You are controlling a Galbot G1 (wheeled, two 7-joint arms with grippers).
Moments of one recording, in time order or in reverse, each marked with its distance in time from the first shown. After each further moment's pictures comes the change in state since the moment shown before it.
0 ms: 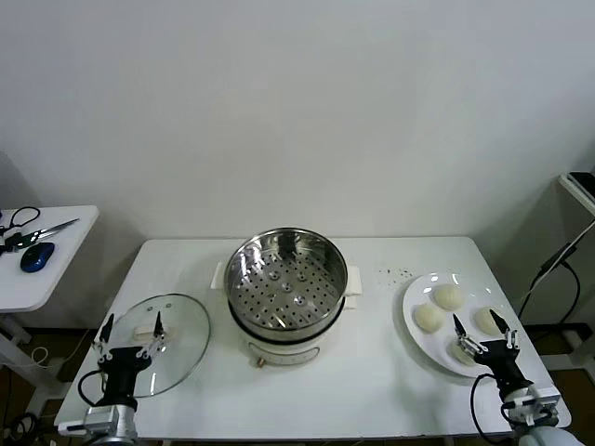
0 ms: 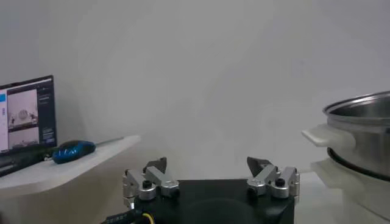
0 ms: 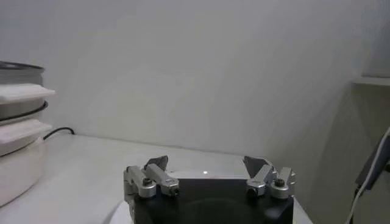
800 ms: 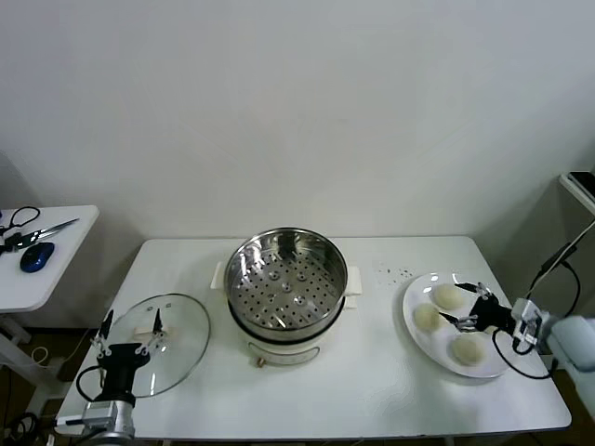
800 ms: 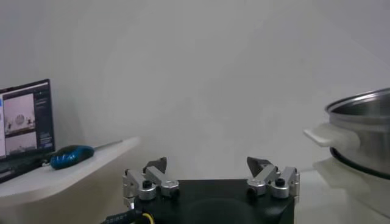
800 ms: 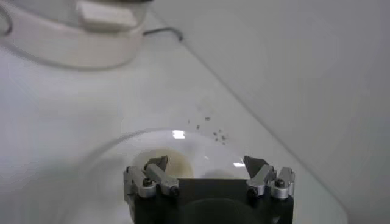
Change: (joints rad) left arm -0.009 0.040 0.004 0.010 -0.012 0.016 -0.009; right arm 0.767 -0.558 -0.706 -0.430 -0.305 -0.071 -0.622
